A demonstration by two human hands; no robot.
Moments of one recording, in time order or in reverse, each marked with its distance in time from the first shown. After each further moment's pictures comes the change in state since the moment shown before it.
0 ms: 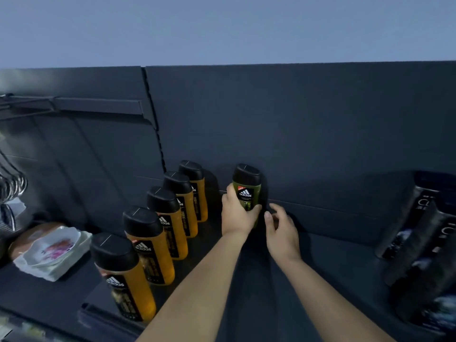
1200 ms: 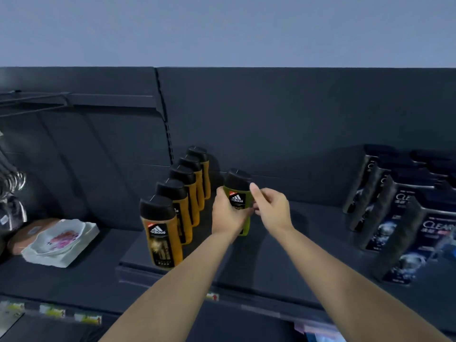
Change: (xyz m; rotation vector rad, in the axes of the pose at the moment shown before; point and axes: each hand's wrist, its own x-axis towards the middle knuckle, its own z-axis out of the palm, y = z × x) left_hand -0.096 0.003 -0.082 -0.194 -0.086 0.054; right_hand -0.083 -0.063 -0.012 0.227 0.011 -0.070
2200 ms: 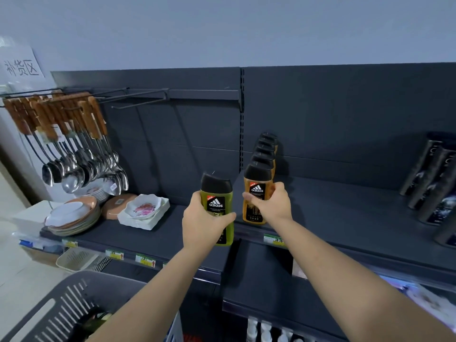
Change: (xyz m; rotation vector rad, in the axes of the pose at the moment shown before) left_hand -0.125 -0.020 -0.270 0.159 0.187 -0.068; right_hand -0.125 -0.059 0.157 -0.202 -0.031 0.101
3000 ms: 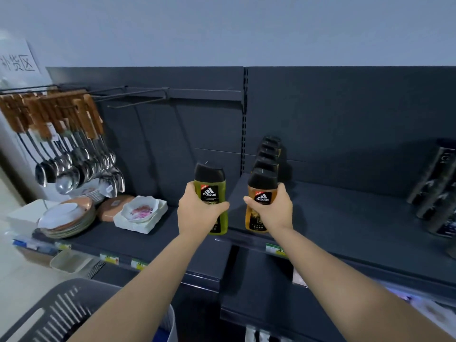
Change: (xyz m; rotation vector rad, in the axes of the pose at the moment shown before) left_hand 0.048 0.002 0.003 0.003 0.044 -0.046; right_hand 0.004 -0.005 0.008 0.077 0.061 -0.111
